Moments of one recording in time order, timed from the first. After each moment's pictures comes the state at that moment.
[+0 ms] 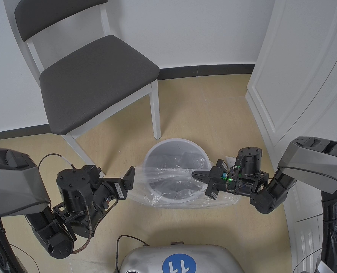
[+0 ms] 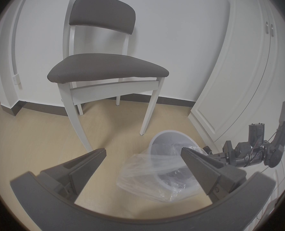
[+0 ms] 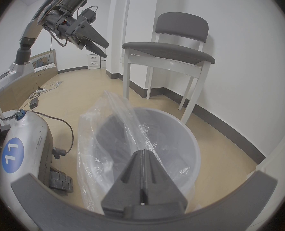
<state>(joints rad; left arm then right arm) -0.57 2.04 -0.33 -1.54 0.38 -0.26 0.44 2.36 -0.92 -1.13 0.41 -0.73</state>
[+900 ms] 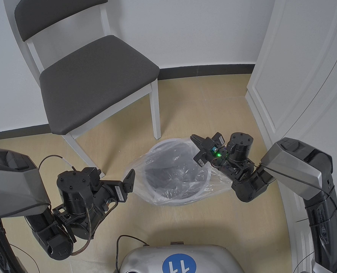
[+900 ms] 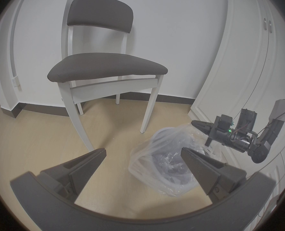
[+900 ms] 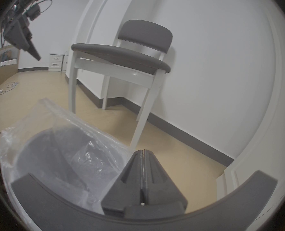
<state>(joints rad) -0.58 2.04 -0.31 -1.53 0.38 -0.24 0.45 2.53 -1.29 -1.31 0.12 -0.62</state>
